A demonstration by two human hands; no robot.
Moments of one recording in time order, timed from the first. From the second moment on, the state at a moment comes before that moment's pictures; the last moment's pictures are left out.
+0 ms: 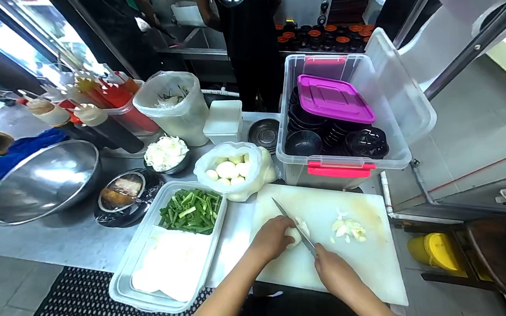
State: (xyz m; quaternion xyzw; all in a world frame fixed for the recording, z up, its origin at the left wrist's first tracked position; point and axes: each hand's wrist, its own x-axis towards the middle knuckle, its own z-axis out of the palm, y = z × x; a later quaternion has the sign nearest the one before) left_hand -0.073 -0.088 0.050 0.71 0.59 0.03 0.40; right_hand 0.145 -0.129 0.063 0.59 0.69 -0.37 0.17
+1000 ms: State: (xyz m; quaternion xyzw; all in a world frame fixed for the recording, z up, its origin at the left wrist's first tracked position) left_hand -0.079 -0.102 0.035 0.70 0.60 0.10 0.38; right_hand 0.131 -0.110 0.082 0.58 0.71 -0.36 0.19
